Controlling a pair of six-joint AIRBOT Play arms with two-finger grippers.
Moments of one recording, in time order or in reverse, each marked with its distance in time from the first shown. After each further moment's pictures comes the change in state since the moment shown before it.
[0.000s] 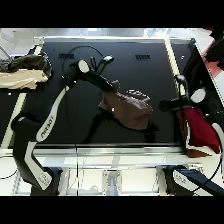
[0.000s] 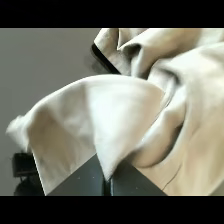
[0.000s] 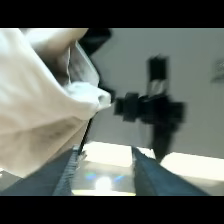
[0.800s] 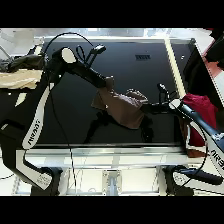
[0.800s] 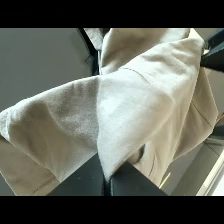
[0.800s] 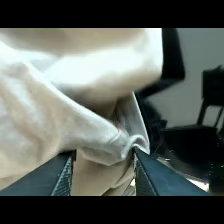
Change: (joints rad) left arm 0.039 0.114 0.000 0.004 -0.158 -0.063; right arm 0.140 -0.180 -0.084 0.296 -0.376 -0.177
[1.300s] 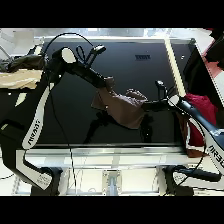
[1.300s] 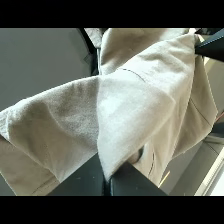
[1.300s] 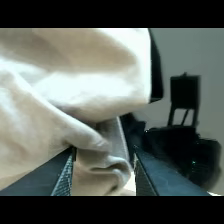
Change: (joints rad) left arm 0.000 0.001 0.000 0.002 -0.006 0.000; right arm 0.010 -0.059 0.061 -0.090 0.015 -0.009
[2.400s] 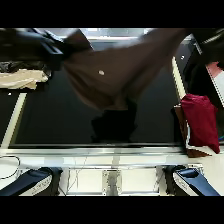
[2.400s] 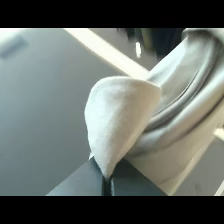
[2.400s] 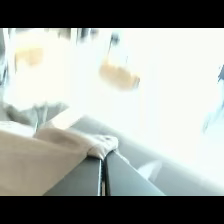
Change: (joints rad) left arm 0.101 0.676 0.001 -0.006 0.011 -0.084; right arm 0.035 0.546 0.840 0.041 0.234 -0.139
